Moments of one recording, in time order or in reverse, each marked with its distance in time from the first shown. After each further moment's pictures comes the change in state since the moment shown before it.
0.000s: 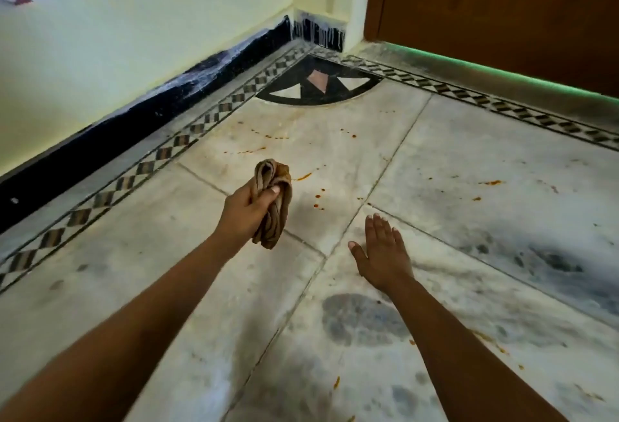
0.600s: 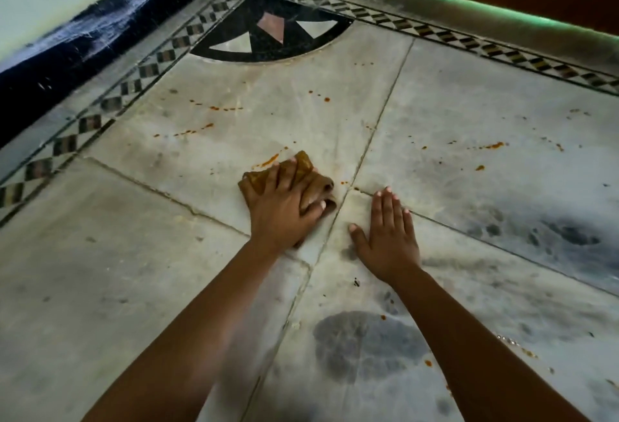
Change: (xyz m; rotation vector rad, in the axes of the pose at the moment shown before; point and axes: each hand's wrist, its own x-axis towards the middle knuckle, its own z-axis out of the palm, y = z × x) left_hand 0.098 -0.087 0.114 1.121 -0.211 0.483; right_hand 0.050 0.026 0.036 0.013 0.115 0.198
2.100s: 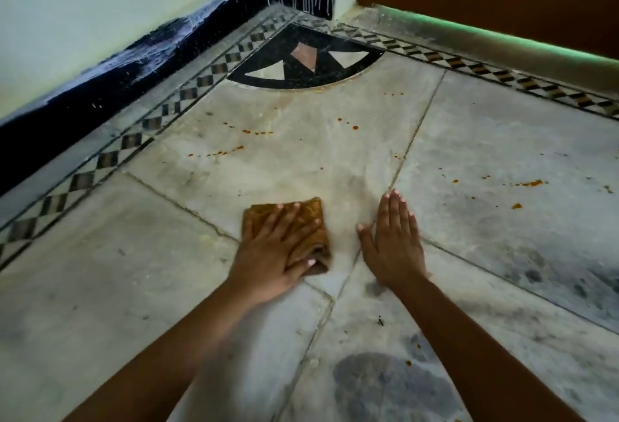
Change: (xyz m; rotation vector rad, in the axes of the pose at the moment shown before) left_hand -0.037 -0.054 -0.002 0.106 0.041 0.195; right_hand 0.037 -0.033 -0.016 0.081 0.142 -0.083
